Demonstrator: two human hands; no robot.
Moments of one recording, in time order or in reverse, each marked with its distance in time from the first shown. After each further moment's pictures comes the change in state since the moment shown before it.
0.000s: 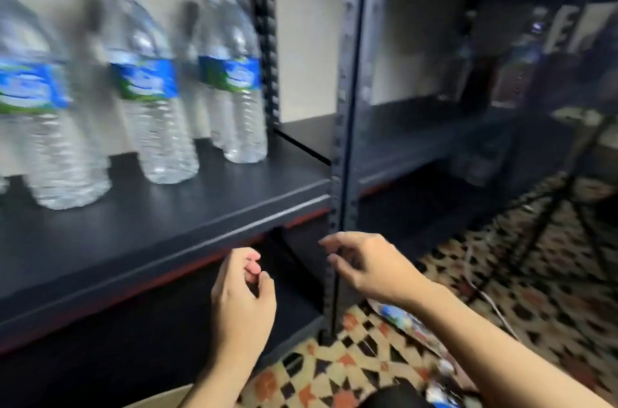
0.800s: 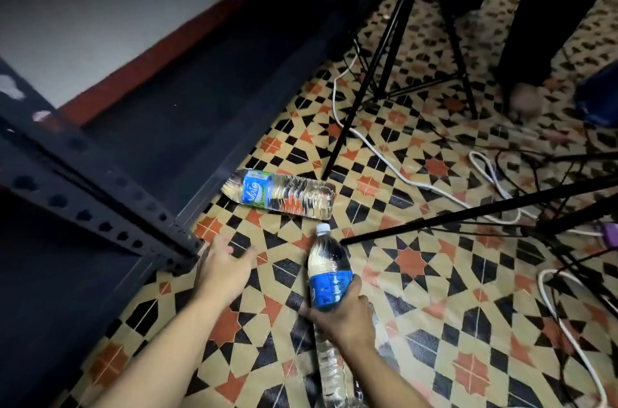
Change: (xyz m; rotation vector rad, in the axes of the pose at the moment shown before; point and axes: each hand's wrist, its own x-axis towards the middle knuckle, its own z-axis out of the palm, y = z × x) left_hand -0.121 -0.083 0.307 0.347 -1.011 -0.491; right_hand -0.222 0.248 0.240 0.385 0.000 1.588
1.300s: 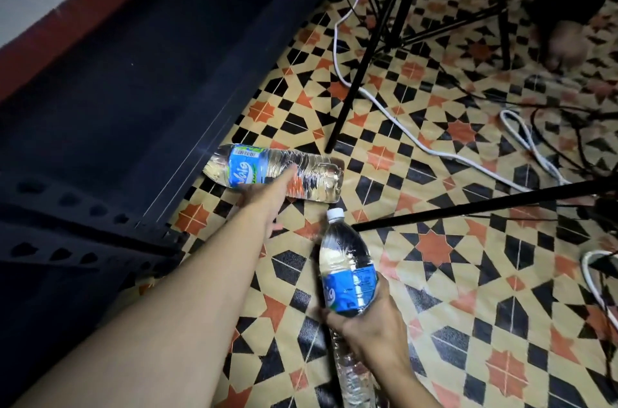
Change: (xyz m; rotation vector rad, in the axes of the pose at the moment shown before) left_hand 0.115 0.066 0.078 -0.383 -0.245 -0.323; right_hand 0.014 0.016 -0.001 0.119 0.028 0.007
